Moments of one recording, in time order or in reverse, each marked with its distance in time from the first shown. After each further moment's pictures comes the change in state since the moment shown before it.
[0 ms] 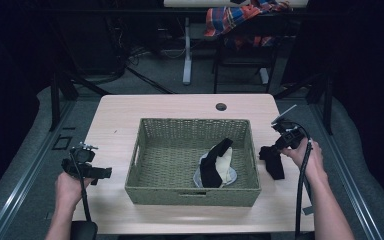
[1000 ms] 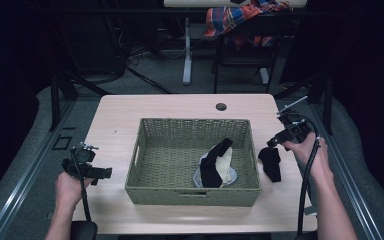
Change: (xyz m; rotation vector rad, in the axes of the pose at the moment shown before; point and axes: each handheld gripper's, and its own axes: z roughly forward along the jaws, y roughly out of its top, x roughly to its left) left arm 0.000 0.000 0.000 0.006 -0.006 0.006; right arm 0.011 -0.004 -0.049 -0.144 0.023 0.007
